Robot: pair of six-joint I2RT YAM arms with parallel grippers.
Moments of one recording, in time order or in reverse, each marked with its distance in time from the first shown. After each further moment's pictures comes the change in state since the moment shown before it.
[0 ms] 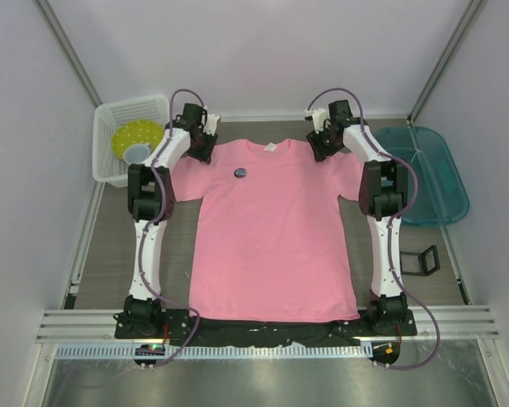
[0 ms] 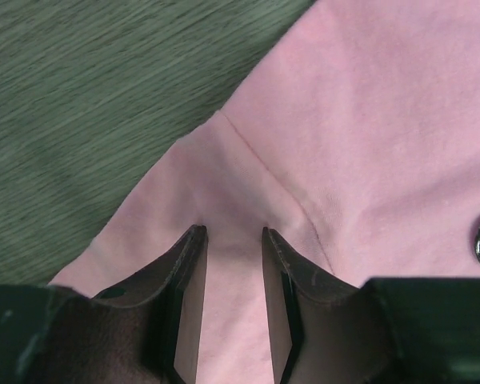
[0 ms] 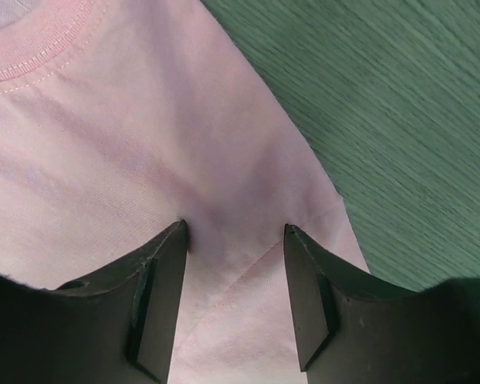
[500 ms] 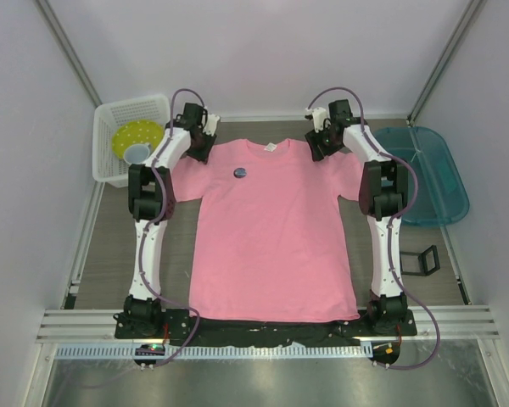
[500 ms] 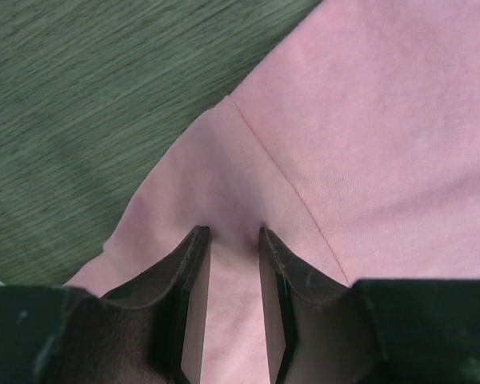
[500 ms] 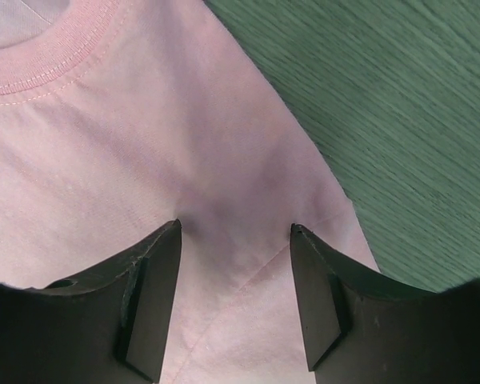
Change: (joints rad) left arm 0.006 0.003 0.002 -0.003 -0.043 0.032; right arm 0.000 -0.002 0.000 0.005 -0.036 0.040
